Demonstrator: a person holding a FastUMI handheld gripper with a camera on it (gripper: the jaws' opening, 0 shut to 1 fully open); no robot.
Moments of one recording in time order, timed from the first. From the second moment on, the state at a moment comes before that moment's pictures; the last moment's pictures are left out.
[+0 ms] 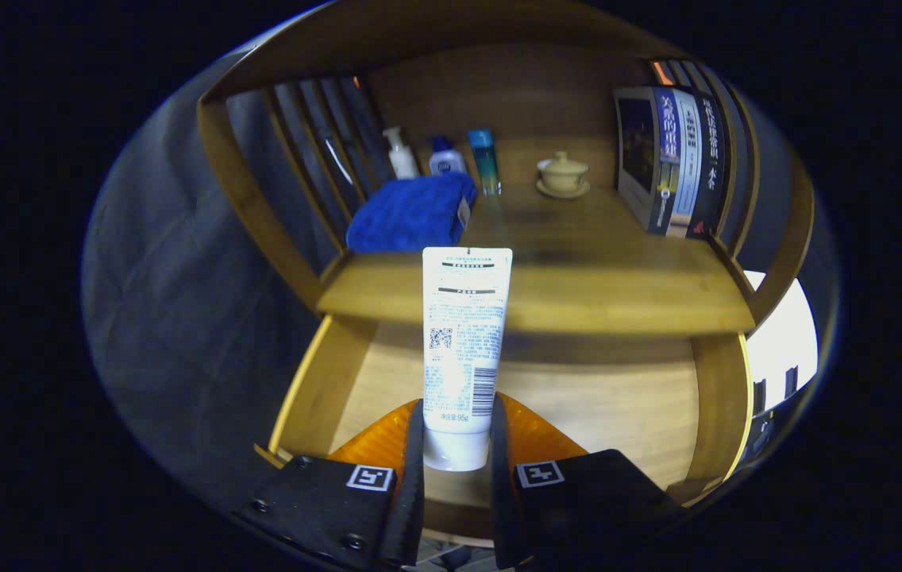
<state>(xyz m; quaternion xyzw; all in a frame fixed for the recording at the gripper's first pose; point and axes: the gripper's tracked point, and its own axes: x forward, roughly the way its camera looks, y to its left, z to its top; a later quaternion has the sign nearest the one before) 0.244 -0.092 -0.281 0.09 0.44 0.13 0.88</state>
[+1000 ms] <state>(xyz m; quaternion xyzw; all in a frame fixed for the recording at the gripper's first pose) 0.373 -0.106 -0.352 0.04 0.44 0.03 0.90</state>
